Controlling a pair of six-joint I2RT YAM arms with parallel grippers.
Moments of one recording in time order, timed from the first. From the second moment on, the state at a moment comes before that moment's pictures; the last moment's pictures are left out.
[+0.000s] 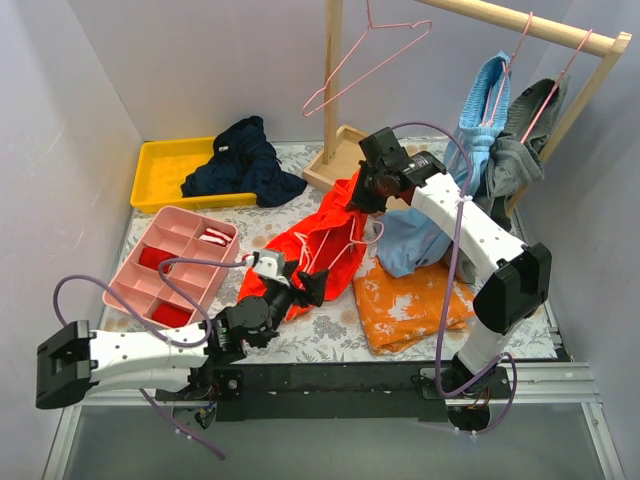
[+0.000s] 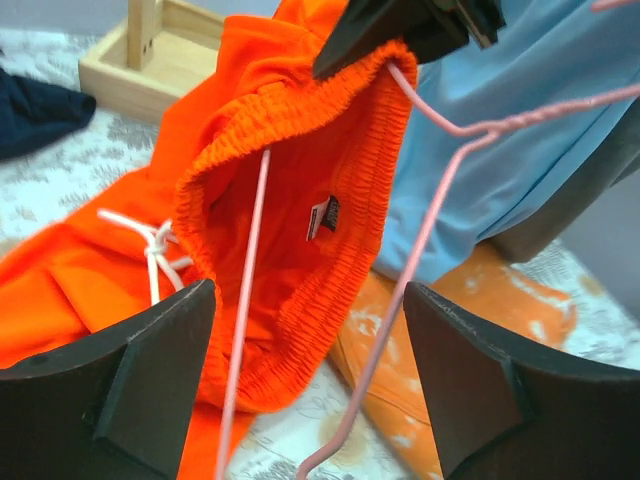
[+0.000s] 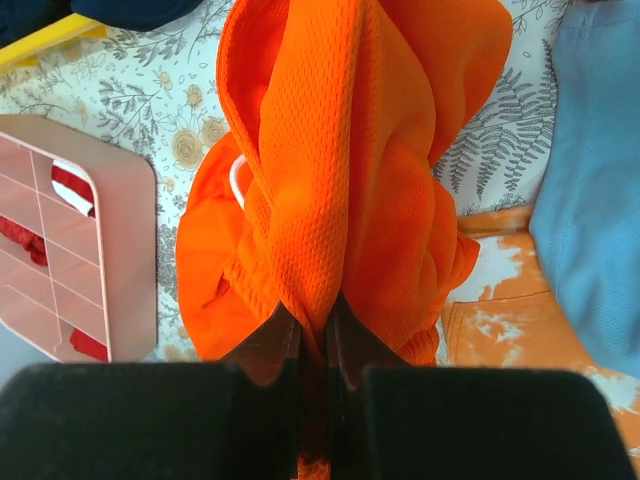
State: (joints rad) left arm -1.26 0.98 0.37 0.66 -0.78 -0.26; right arm 0.61 1.72 1.72 -0.93 -0.01 0.81
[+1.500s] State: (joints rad) left arm -0.93 1.38 0.65 -0.11 -0.35 -0.86; right arm 0.69 1.67 1.72 -0.93 0.20 0.80
